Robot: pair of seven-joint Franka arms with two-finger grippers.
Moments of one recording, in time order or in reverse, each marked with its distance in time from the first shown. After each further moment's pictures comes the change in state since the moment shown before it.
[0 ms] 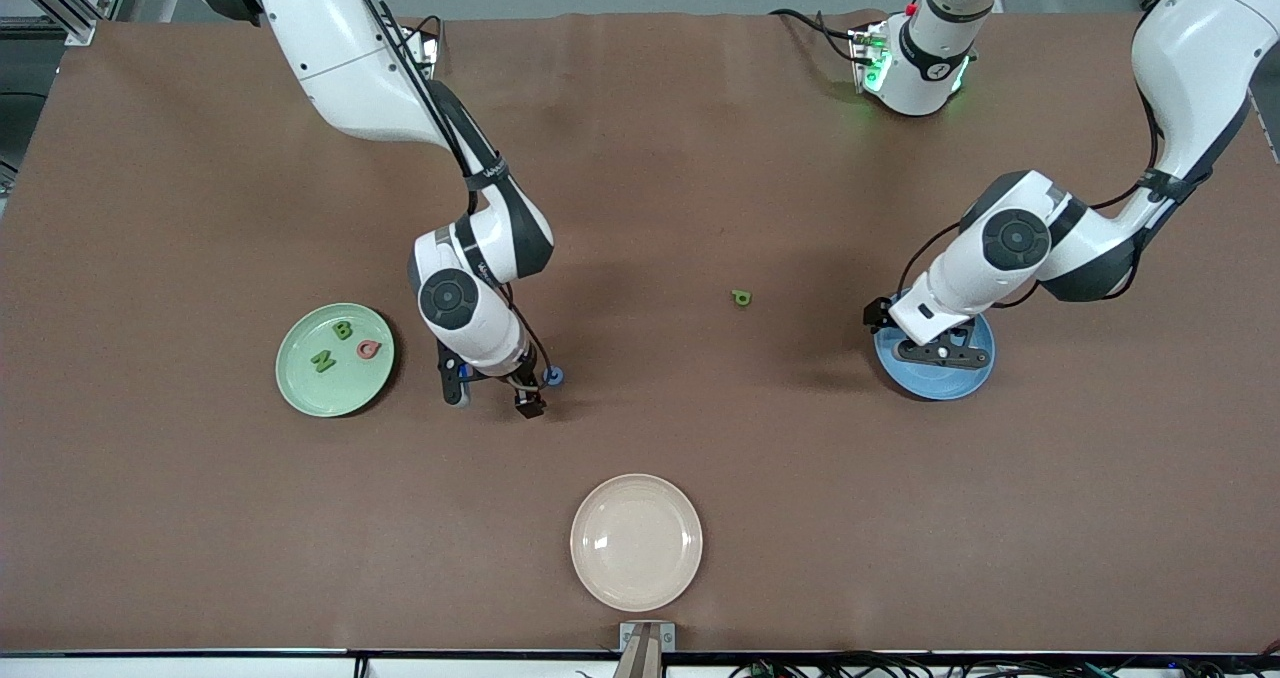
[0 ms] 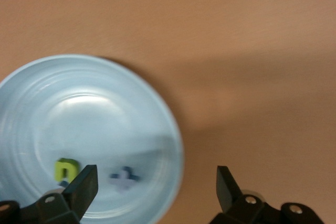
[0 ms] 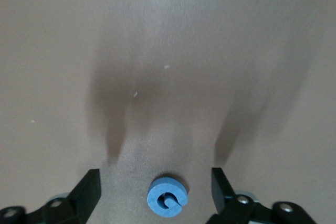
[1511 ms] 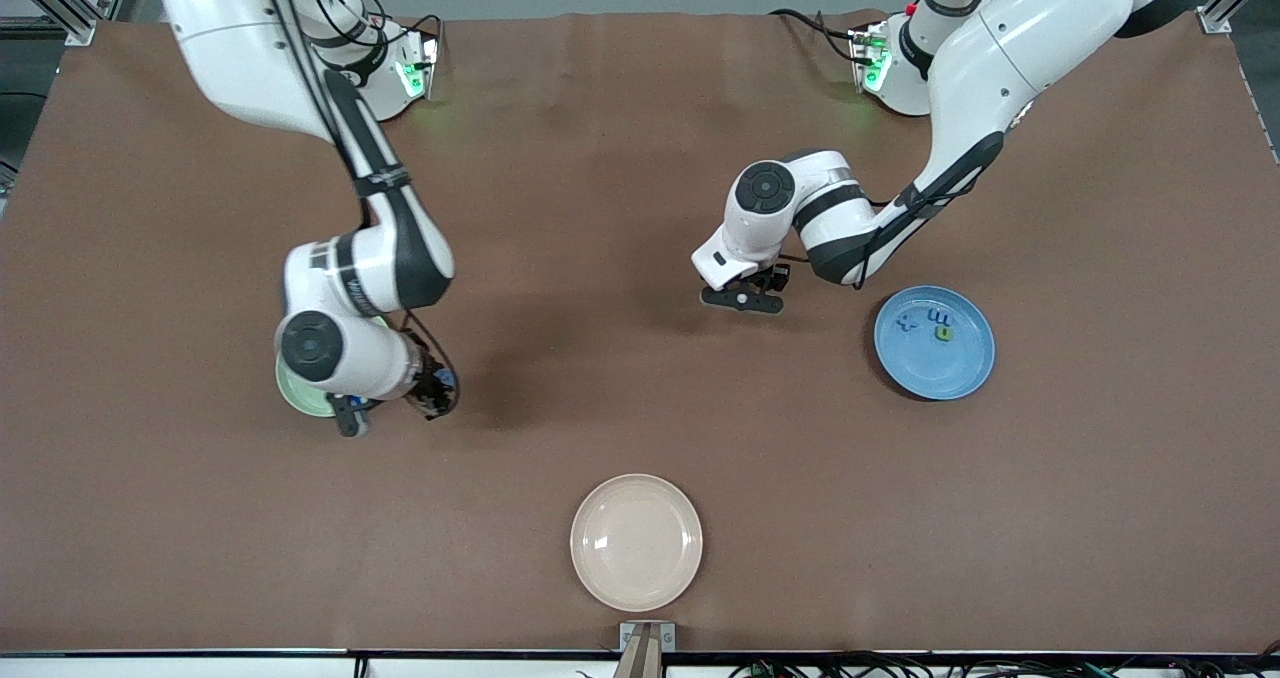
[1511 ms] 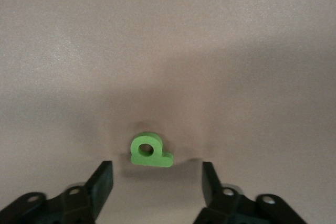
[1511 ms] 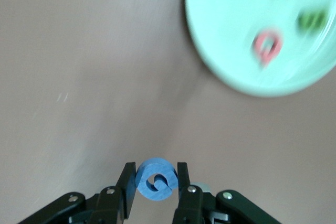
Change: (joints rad) left arm -0.703 0.046 0.289 0.081 -0.033 0.099 -0.362; right arm -0.242 -0.151 -0.040 0.028 -0.049 -0.412 -0.467
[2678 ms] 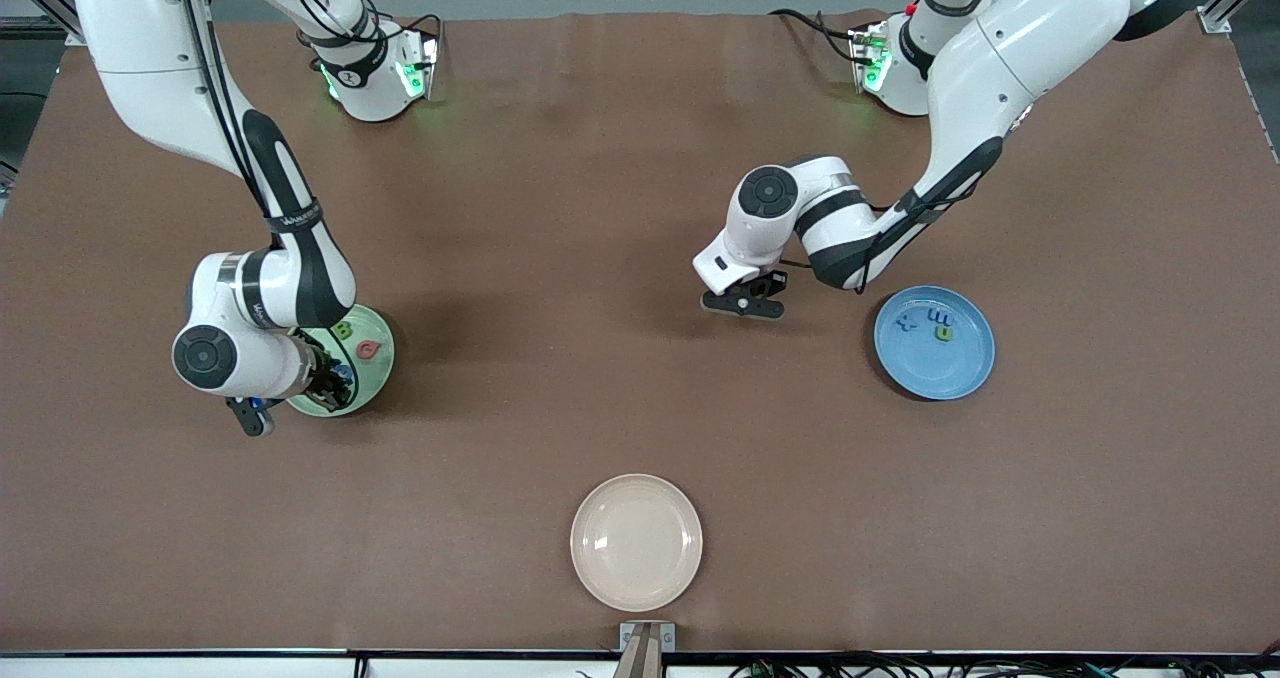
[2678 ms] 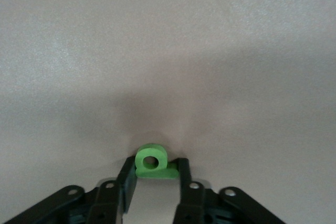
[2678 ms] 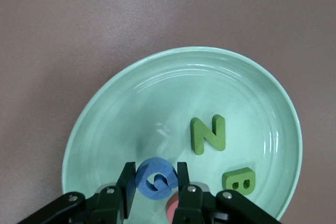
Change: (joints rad) left arm -0.016 0.007 0.027 0.008 0.014 0.034 0.000; right arm -0.173 0.008 -0.004 -0.176 -0.137 0.151 -0.186
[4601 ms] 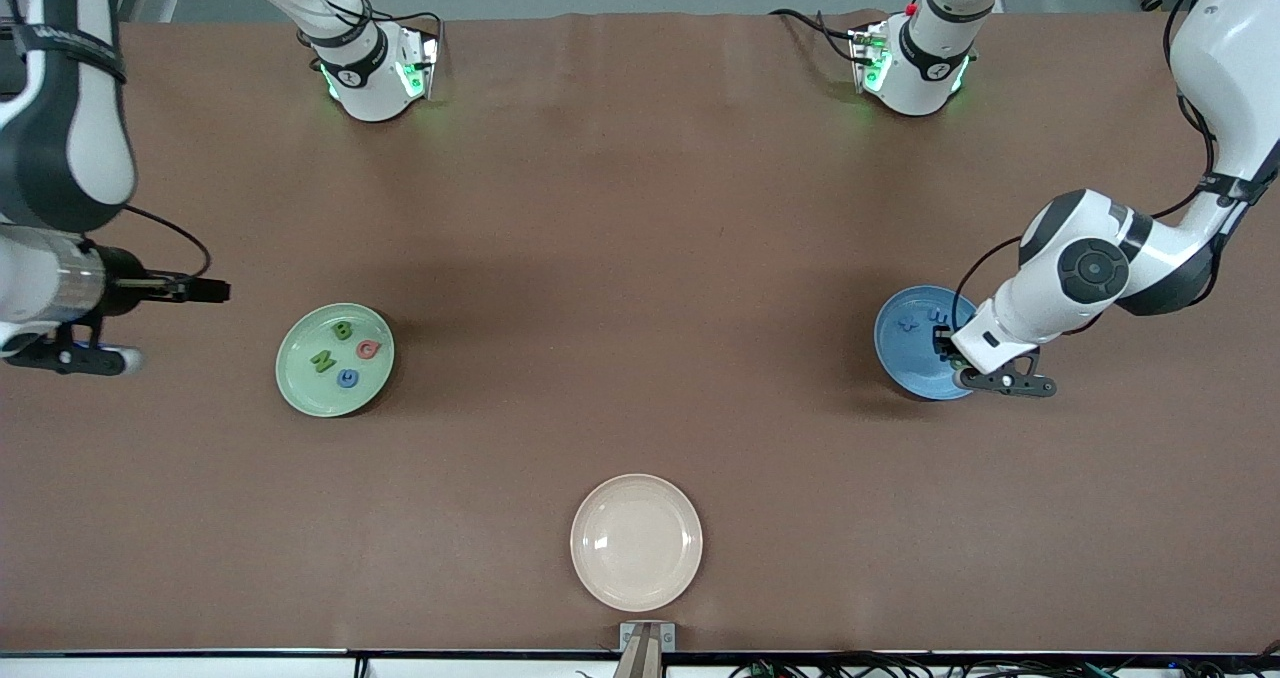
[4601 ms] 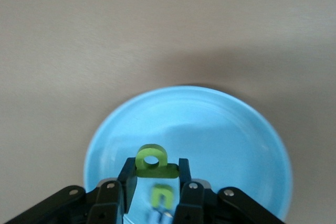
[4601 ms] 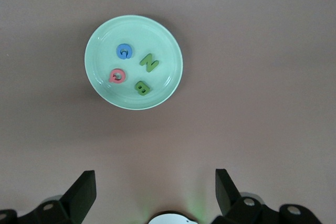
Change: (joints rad) left arm 0.773 -0.038 -0.182 0.008 0.038 -0.136 0.595; right arm -0.145 -0.306 -0.002 0.334 -0.006 -0.754 -1.048
